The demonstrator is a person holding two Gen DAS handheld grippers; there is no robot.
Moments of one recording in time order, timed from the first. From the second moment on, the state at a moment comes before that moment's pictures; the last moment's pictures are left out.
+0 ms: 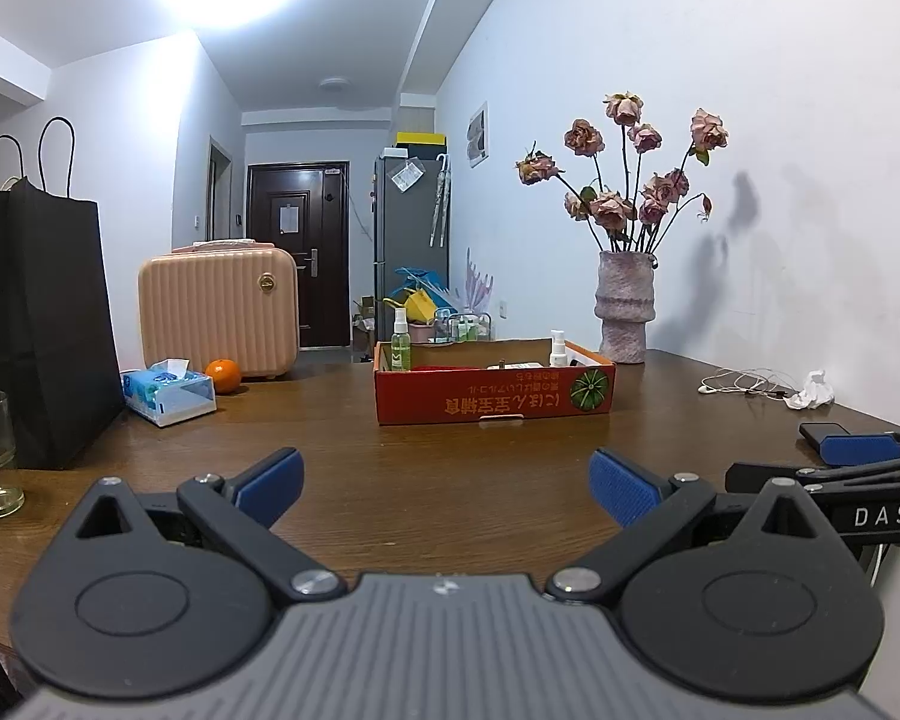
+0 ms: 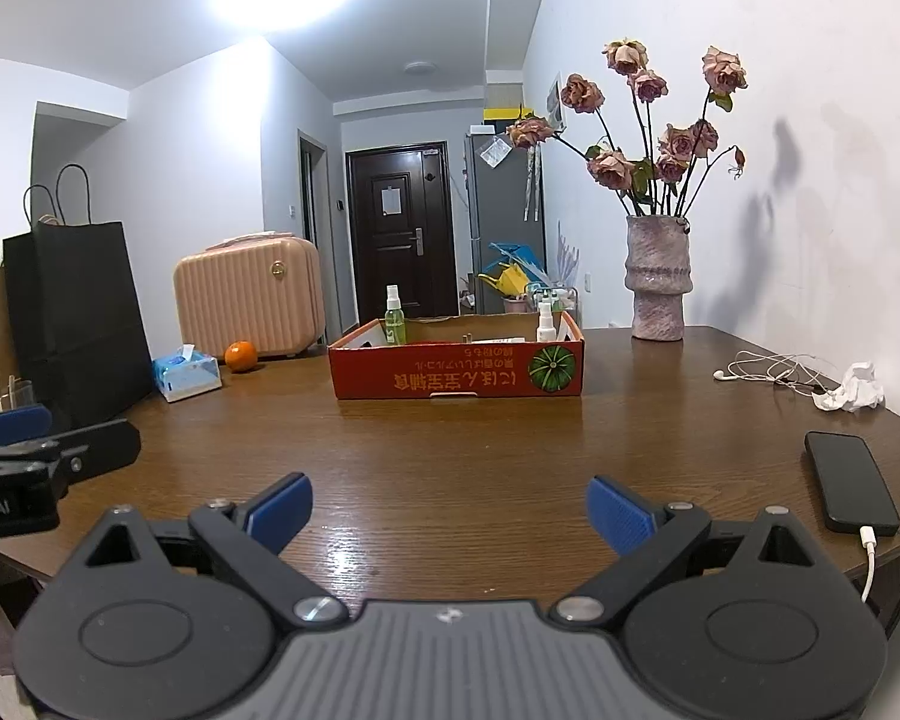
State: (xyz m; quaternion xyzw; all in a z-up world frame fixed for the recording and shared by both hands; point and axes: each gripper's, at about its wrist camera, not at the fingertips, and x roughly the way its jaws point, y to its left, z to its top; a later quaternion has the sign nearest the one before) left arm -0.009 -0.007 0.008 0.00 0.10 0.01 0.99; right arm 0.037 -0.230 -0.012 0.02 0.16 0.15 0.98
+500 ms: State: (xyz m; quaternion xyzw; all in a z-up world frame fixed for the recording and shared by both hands) left arm -0.009 -0.008 0.008 0.00 0.10 0.01 0.99; right arm 0.039 -0.230 -0.013 0.02 0.16 0.15 0.98
